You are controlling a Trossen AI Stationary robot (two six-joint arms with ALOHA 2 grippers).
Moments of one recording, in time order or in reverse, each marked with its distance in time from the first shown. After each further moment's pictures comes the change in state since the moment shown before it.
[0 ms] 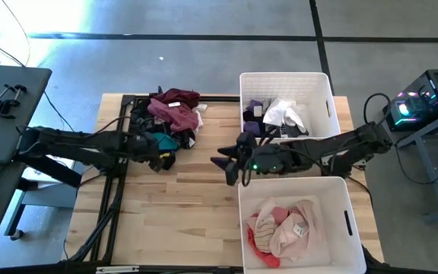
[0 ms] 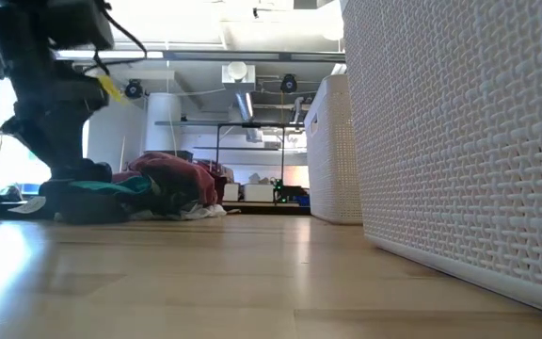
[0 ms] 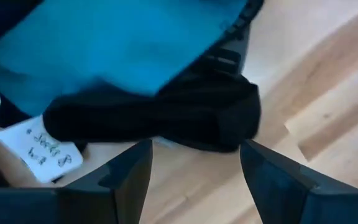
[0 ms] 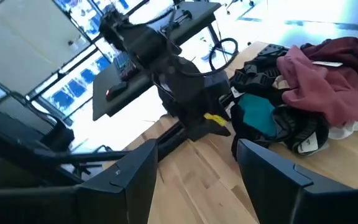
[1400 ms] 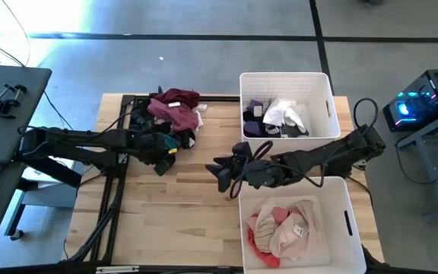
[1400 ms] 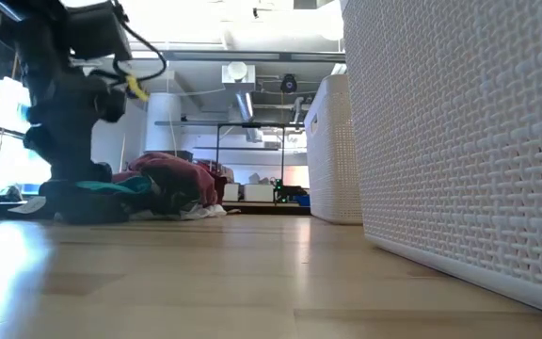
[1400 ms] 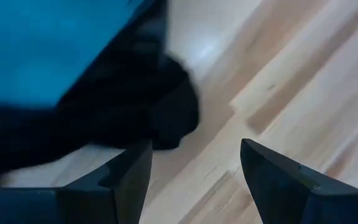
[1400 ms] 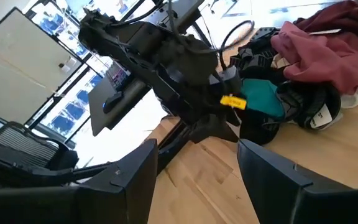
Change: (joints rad) left arm 0.078 0.102 -0.005 0.154 0.250 0.178; right arm 0.055 0.090 0.000 0.053 0.112 0.179
